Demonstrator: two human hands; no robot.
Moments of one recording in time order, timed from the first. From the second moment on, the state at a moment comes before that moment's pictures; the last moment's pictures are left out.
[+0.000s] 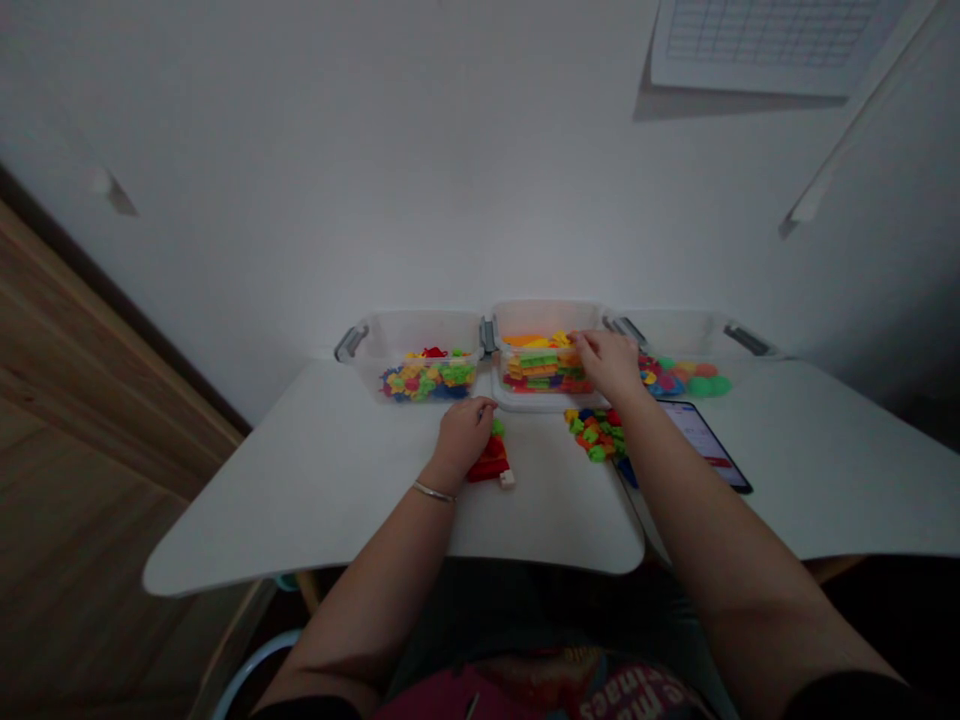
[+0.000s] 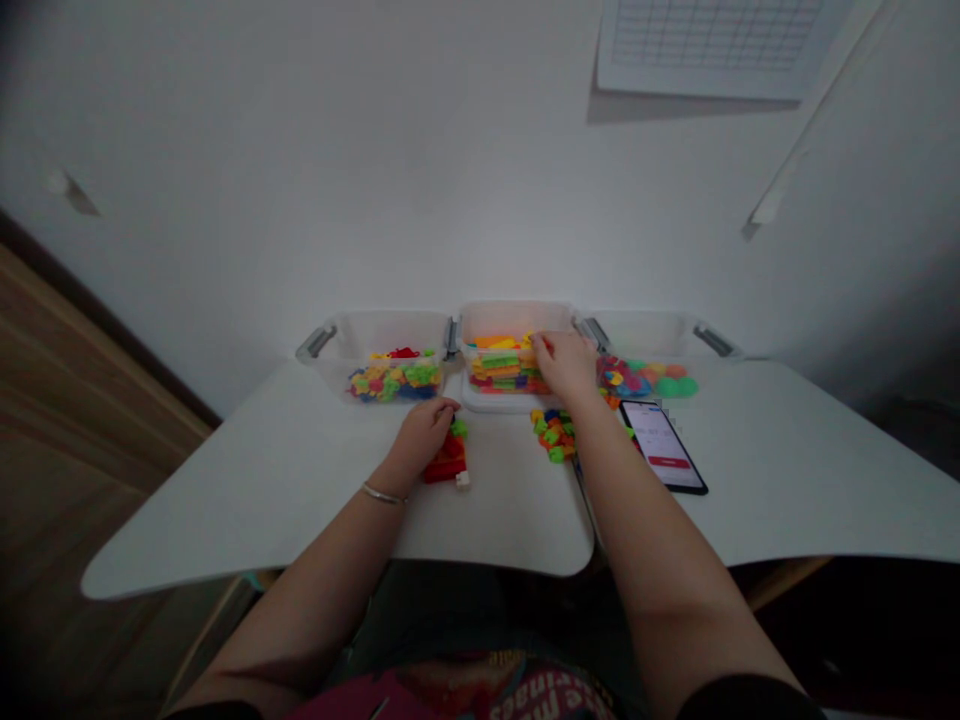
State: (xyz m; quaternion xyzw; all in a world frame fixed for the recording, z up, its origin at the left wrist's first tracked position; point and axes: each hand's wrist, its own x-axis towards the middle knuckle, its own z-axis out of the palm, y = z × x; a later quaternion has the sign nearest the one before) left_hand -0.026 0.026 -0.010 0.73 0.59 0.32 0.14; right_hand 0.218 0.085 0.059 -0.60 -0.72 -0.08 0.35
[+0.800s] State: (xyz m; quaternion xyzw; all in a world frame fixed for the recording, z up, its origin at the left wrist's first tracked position) left_hand -0.012 0.027 -0.006 0.72 0.64 0.24 0.09; right_hand 0.158 0.024 -0.017 -0.44 -0.87 0.00 0.21
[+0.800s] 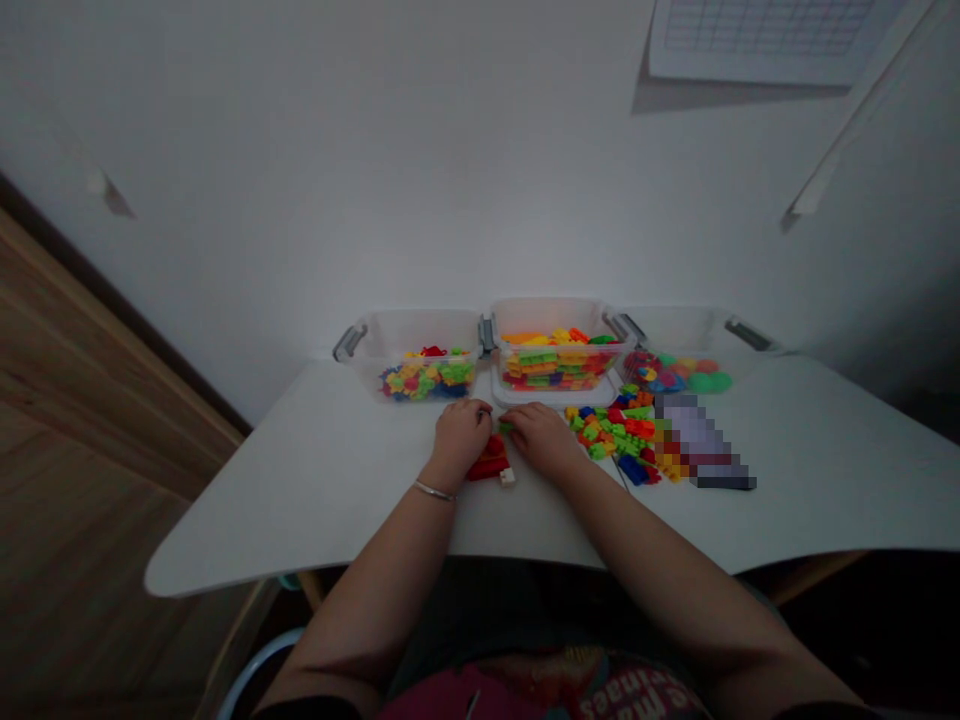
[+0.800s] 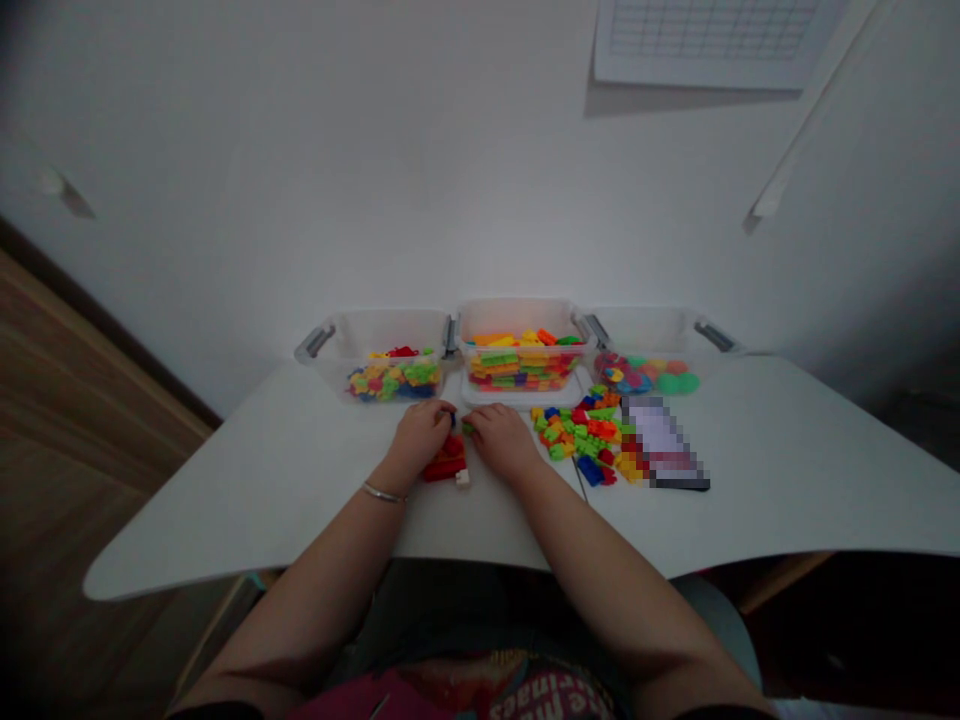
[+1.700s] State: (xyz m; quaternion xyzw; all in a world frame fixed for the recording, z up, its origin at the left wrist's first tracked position) left_hand -0.027 0.026 -0.010 0.74 0.62 0.24 0.12; right_hand 0.233 0.082 0.051 -0.58 -0.72 -0.09 0.38
